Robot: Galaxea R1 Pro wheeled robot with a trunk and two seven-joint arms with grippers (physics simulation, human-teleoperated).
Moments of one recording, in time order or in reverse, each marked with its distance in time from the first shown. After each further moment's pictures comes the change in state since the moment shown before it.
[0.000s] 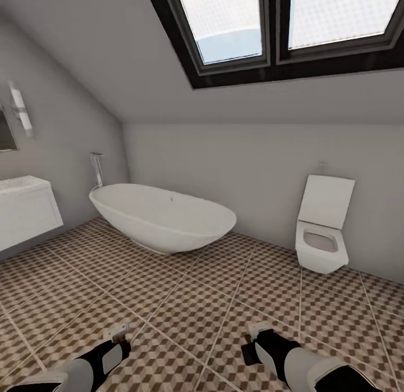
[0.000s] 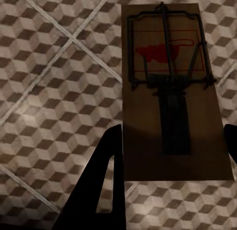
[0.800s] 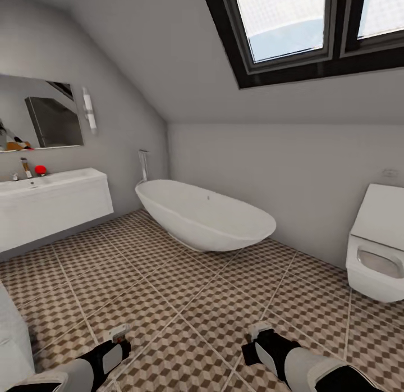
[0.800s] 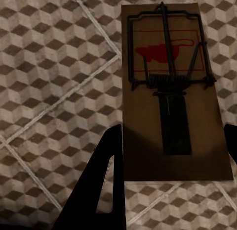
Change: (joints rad) left arm 0.000 -0.001 0.000 0.000 -0.002 0.000 0.001; right arm 0.000 -0.001 0.000 0.000 0.000 -0.001 0.000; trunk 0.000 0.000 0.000
